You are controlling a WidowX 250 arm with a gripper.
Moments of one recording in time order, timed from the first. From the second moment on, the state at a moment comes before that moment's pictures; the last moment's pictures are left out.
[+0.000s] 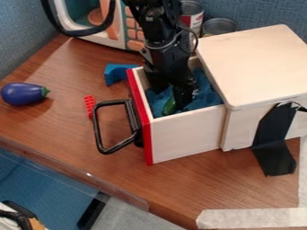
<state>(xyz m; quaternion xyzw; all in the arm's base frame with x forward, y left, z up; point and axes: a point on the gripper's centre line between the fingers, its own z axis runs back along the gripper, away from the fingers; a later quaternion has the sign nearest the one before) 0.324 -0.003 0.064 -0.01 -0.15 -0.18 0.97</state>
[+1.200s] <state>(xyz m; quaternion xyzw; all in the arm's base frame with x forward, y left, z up) 0.306 0.016 0.134 -0.06 -0.23 -0.17 0.96</state>
